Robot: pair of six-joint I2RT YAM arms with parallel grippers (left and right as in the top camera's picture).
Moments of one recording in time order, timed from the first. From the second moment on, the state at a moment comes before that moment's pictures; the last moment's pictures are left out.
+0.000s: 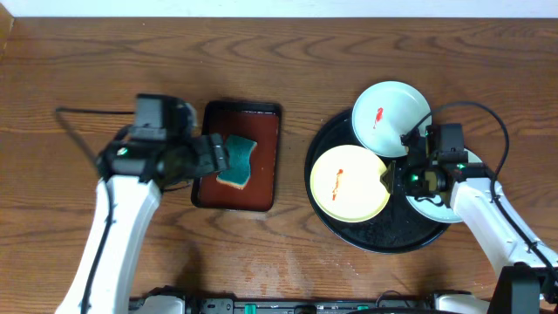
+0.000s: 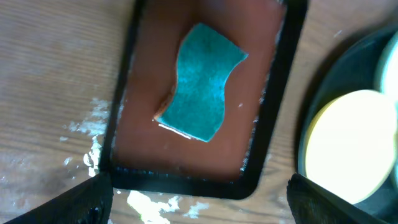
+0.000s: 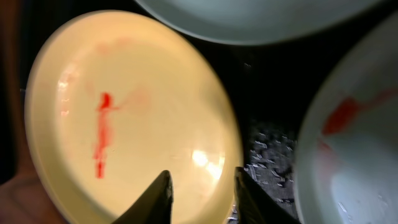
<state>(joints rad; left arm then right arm) -0.11 1.32 1.11 -0.98 0.20 -0.34 0.05 1.44 0.78 -0.57 -0.34 0.17</state>
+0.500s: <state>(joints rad) -0.25 1.81 1.11 -0.68 0.06 -0.31 0.05 1.40 0.87 -0.72 -0.37 0.09</state>
